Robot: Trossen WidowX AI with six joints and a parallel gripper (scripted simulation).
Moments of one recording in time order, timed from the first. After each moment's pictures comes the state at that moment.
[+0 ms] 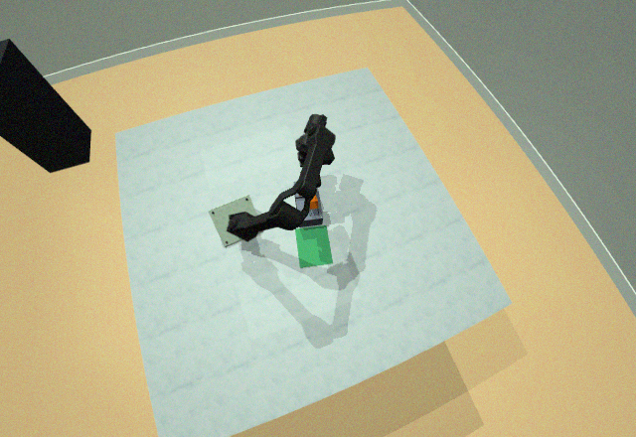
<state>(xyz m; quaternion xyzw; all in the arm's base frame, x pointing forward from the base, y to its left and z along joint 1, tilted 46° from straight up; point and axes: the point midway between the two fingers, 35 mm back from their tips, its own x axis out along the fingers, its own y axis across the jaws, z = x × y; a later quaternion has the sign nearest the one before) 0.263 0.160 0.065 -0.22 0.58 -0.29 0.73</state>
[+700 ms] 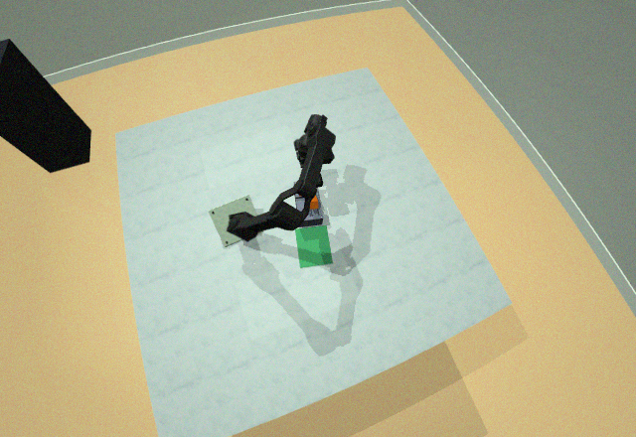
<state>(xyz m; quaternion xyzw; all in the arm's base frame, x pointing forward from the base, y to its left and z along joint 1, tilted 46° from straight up) 0.263 0.159 0.065 -0.25 0.59 -0.27 0.72</state>
